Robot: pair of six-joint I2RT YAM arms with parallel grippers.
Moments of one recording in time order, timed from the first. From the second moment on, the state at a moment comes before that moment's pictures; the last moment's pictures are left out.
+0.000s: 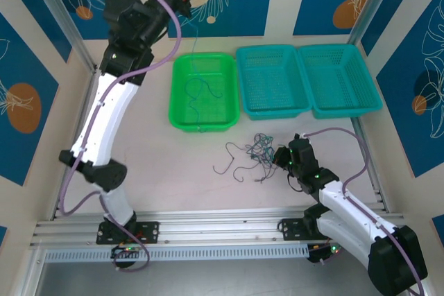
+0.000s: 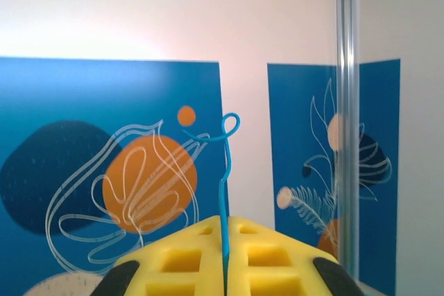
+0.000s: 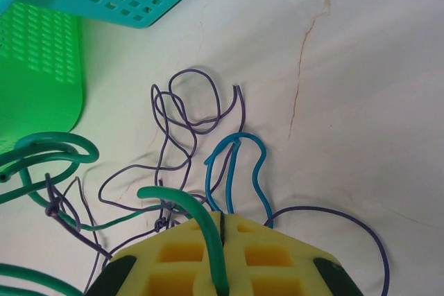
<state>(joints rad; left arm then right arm) -0.48 1.86 2.49 -0.25 0.13 0.01 0.40 0.81 0.32 -0.23 0.08 0.84</state>
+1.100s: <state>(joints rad) -0.31 2.37 2.84 -0.60 0.16 -0.18 0.33 0.95 0.35 -0.19 -0.04 0.81</state>
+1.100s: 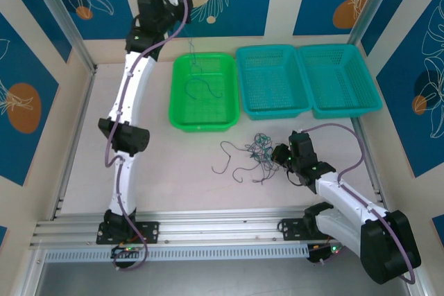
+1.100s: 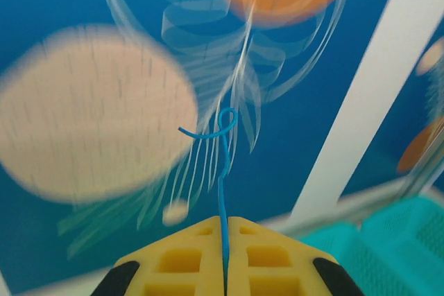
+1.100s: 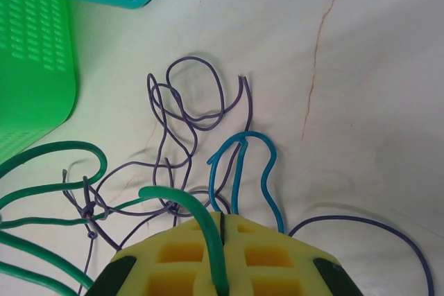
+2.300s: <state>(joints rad) -0.28 1.99 2.12 -1.00 0.13 -0.12 0.33 0.73 0.37 -0.38 -0.06 0.77</state>
